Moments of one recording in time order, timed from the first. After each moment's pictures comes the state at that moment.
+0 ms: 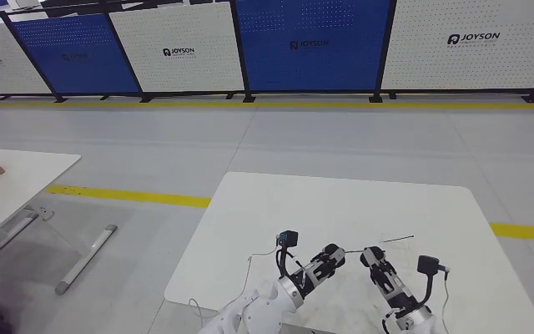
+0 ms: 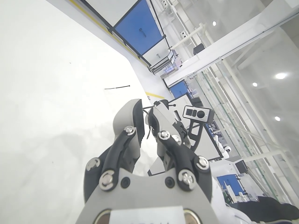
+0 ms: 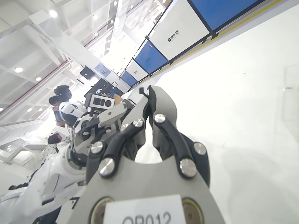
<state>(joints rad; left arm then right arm) 1.46 -1.27 -0.91 -1.69 0.24 -0.11 -0.04 -1.63 -1.11 1.18 -1.71 -0.38 -0.34 -0.01</state>
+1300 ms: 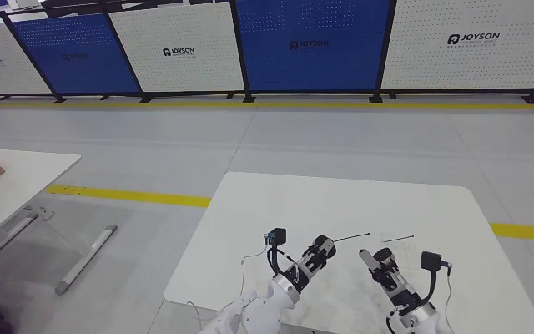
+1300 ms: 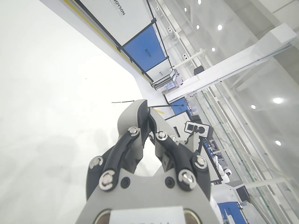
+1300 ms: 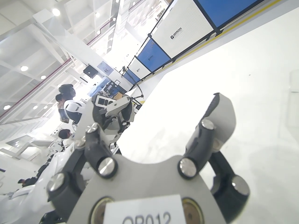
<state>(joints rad) 1.49 -1.28 -0.93 -1.72 0.20 -0.05 0.07 -1.62 -1.09 1.19 -1.73 -0.32 -0.34 0.03</state>
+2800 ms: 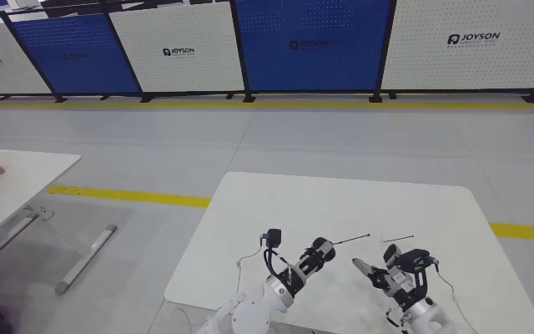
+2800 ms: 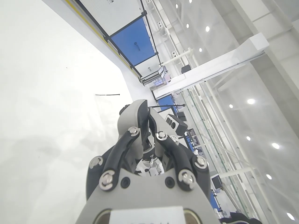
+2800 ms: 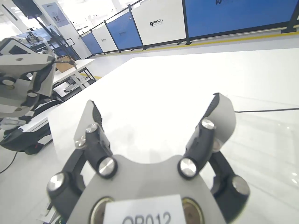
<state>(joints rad) 1.56 -1.27 -1.00 -1.81 0.10 -0.10 -0.03 -1.56 -1.08 1.19 -1.63 -0.84 -0.32 -0.03</state>
